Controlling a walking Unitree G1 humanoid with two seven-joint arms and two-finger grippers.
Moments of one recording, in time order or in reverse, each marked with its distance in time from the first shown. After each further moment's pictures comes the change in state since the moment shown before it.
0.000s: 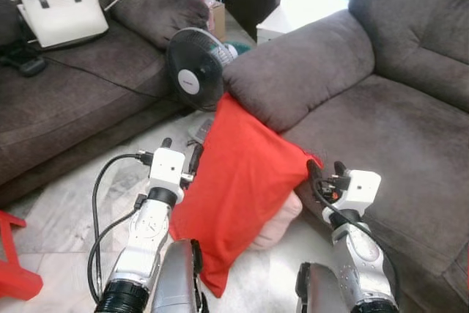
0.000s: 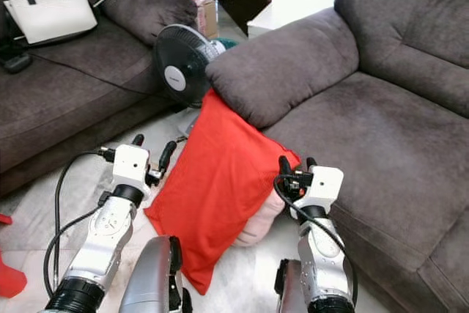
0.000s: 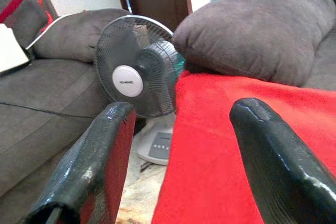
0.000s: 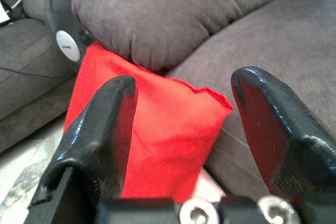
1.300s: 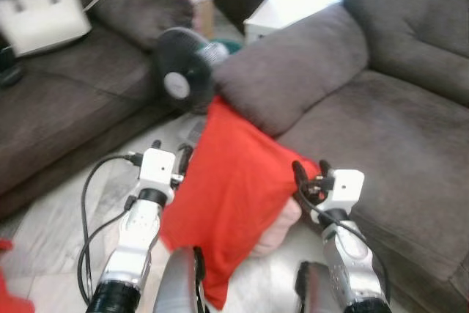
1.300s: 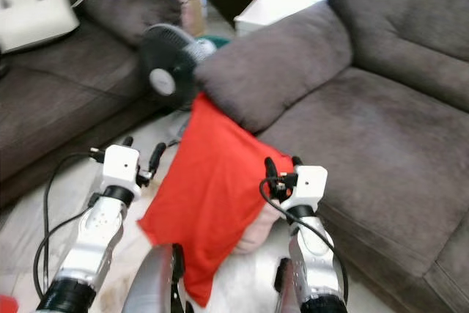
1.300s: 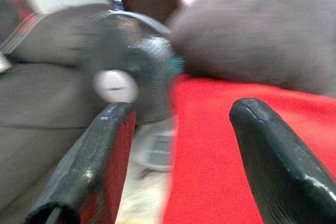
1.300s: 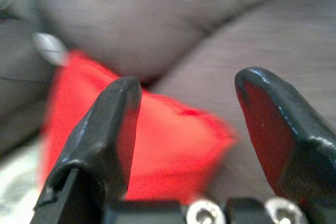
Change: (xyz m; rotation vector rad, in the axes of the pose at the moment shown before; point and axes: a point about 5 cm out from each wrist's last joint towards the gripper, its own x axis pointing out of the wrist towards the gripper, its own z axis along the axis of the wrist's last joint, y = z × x) left arm 0.001 -0.003 -0.001 -0.015 0.018 0.001; right arm -0.001 0.003 -0.003 -0.055 0.012 0.045
